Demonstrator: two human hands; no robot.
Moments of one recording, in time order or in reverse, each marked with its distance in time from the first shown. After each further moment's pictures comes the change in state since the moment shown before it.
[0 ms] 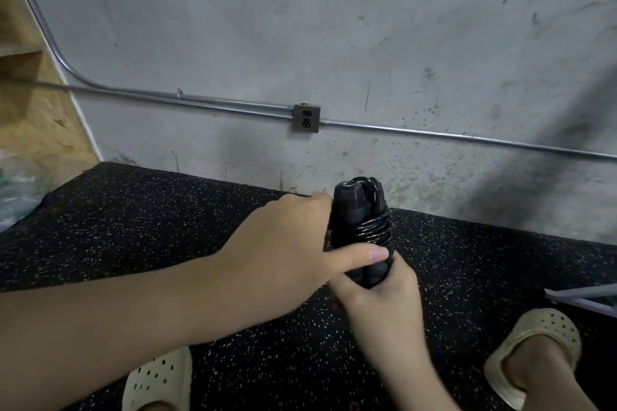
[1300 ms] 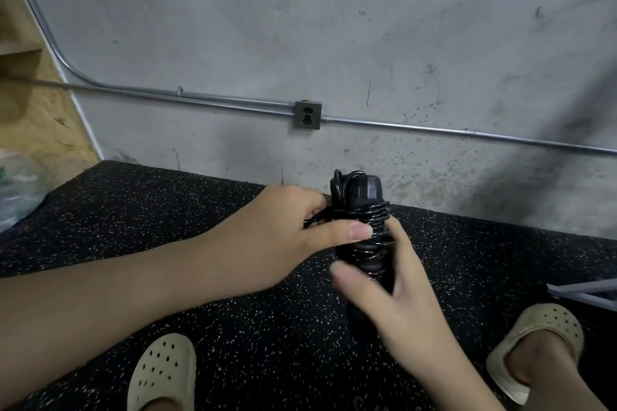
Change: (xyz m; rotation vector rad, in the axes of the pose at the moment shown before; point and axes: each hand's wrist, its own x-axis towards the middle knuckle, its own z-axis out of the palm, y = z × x) left_hand 0.004 -0.024 -0.007 -0.342 -0.082 0.060; right_hand -0.006 -0.014 -0.019 -0.026 -0.281 -0.186
